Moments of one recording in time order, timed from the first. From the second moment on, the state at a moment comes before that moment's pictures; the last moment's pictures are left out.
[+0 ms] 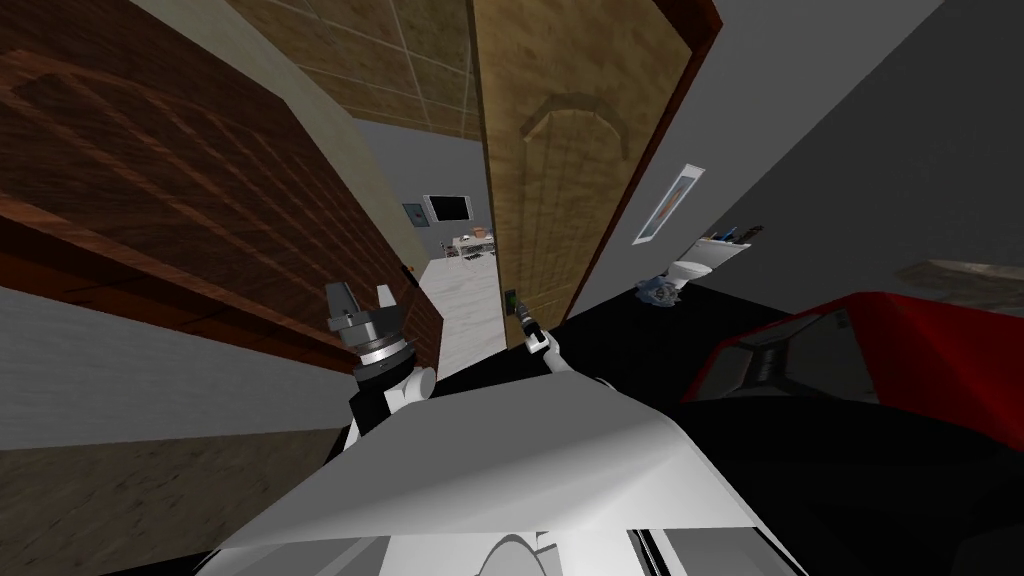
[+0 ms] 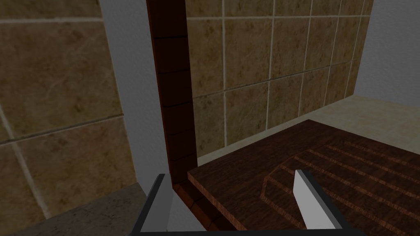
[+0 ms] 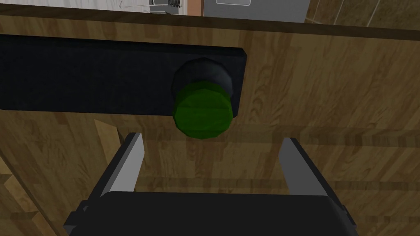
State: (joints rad) arm -0.15 -0.05 0.21 -1.12 0.01 -0.34 -0.08
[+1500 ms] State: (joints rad) arm -0.16 -0.05 0.18 -1.10 0.00 -0.33 -0.07
